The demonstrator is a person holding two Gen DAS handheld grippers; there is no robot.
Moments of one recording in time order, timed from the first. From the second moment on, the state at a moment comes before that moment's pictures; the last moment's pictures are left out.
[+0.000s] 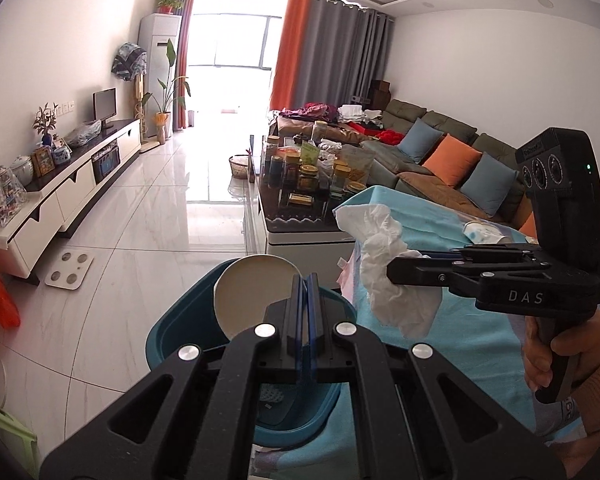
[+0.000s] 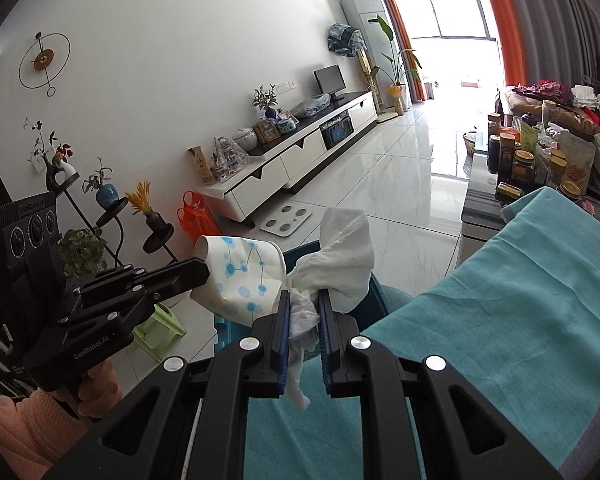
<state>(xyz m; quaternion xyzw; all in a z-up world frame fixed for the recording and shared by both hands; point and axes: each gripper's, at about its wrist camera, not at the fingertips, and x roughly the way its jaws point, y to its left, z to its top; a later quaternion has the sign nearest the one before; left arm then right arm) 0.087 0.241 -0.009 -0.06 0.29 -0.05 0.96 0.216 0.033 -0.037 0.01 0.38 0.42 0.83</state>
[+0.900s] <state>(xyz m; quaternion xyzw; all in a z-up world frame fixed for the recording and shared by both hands) 0.168 0.231 -0.088 -0.09 0.37 -0.03 0.93 0.256 0.093 -0.084 -0.02 0.46 0.40 0.79</state>
